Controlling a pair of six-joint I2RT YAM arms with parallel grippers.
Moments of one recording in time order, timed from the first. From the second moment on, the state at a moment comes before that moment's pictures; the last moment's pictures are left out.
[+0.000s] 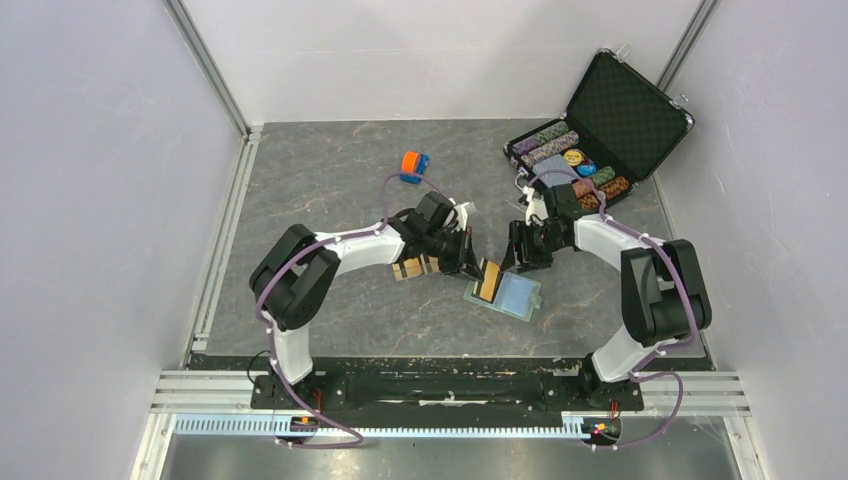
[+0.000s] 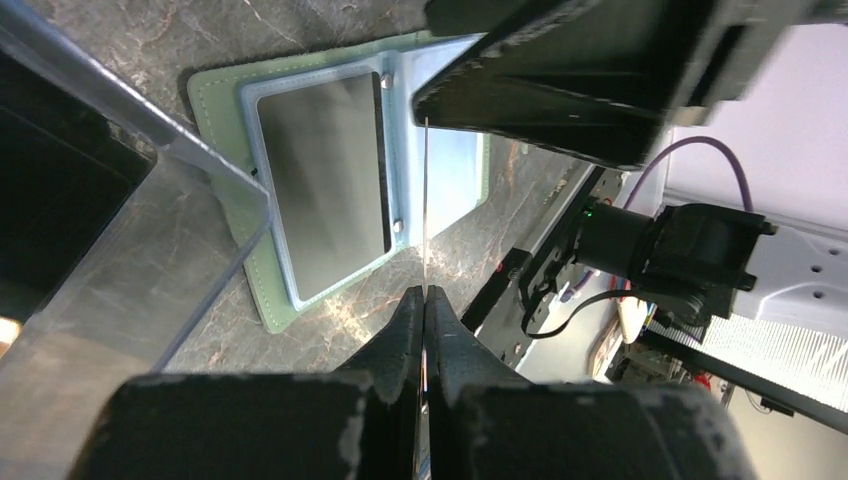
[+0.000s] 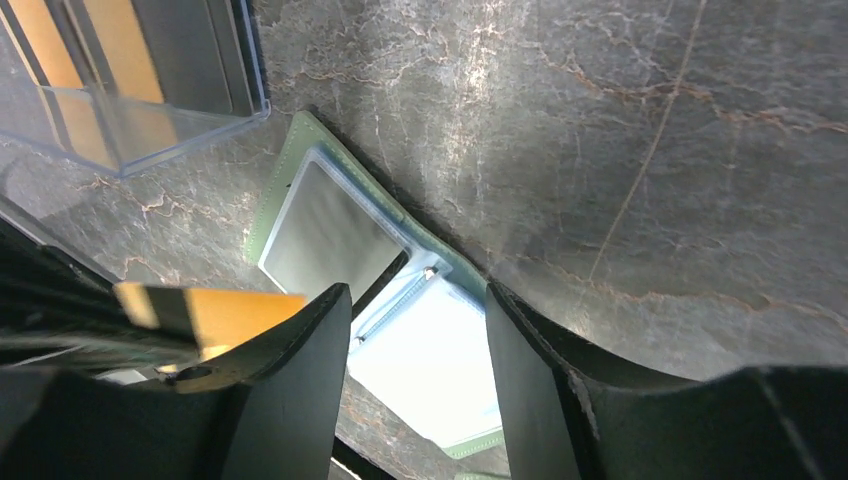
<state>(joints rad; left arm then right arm) -0.76 1.86 1.16 -0.10 0.60 -0.69 0.18 1.65 0.91 -0.47 -0.50 0.14</state>
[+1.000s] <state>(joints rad) -0.78 2.07 1.32 -0.11 0.65 -0.68 0.02 1.45 0.72 -0.64 -0.44 0.13</state>
